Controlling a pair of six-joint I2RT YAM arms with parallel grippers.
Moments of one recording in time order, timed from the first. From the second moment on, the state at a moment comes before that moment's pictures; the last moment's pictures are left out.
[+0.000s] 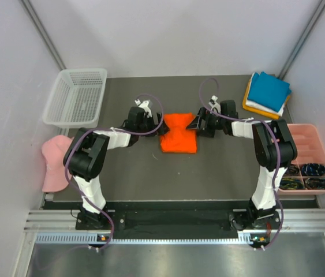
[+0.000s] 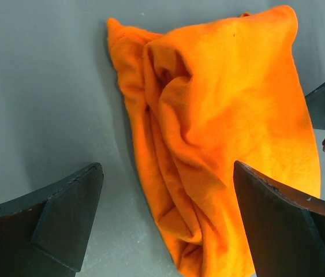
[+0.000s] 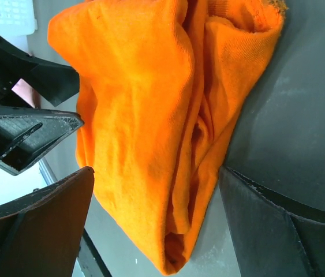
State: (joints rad) left arm -0.40 1.86 0.97 0.31 0.27 -0.49; right arm 0.23 1.94 1.06 0.14 -0.70 0.60
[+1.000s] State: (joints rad) left arm -0.41 1.88 1.03 0.24 0.26 -0.46; right arm 0.36 2.00 1.10 0.22 -0.68 0.68
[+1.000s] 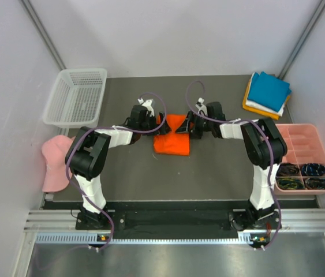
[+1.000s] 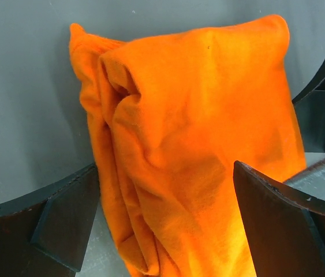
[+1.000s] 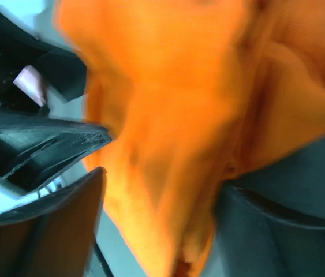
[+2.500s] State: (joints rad) left arm -0.37 1.48 0.82 0.07 0.16 -0.56; right arm 0.13 2.15 1.94 -0.65 -0.23 0.17
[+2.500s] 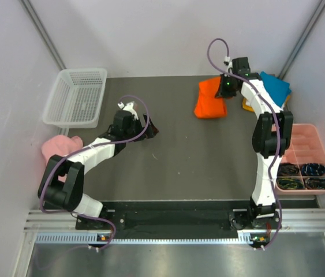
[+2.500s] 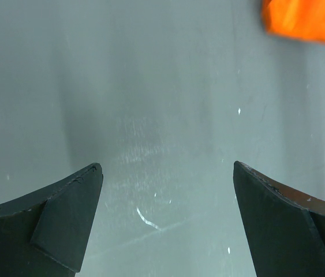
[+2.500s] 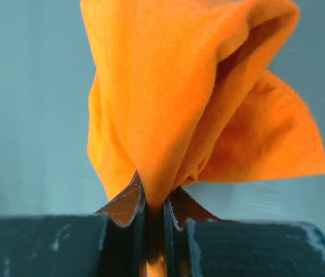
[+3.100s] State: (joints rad) left arm -0.37 1.54 0.79 0.07 0.20 -0.56; right arm -0.05 2.34 2.29 -0.72 -0.26 0.09
